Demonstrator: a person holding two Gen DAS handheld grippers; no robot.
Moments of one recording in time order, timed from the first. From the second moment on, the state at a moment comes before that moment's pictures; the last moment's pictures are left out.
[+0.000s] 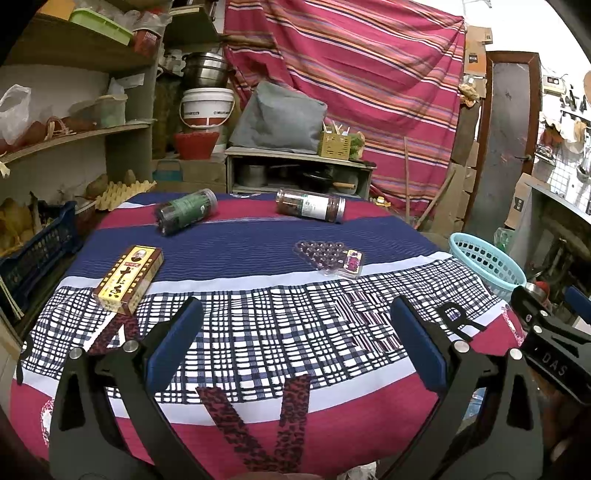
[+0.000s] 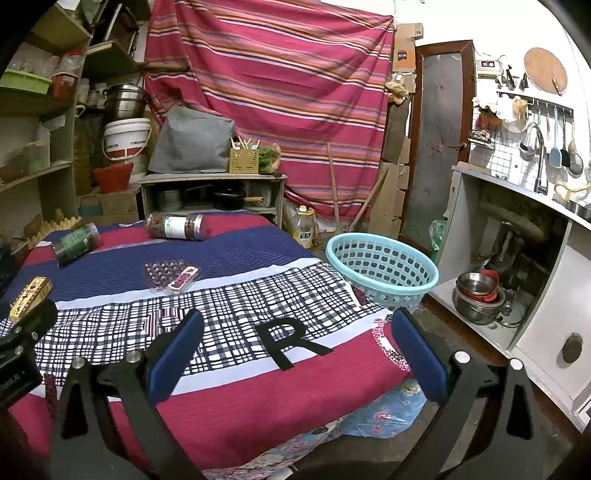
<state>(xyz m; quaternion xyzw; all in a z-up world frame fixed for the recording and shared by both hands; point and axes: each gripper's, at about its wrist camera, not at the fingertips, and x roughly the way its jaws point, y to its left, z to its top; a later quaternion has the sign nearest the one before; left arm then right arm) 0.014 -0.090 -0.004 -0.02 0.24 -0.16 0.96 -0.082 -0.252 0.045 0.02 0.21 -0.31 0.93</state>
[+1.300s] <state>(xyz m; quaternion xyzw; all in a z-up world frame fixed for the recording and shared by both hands) 0.011 -0.089 -0.001 -0.02 0.24 -0.16 0.96 -0.083 -0.251 0.045 0.02 0.21 -0.31 0.93</state>
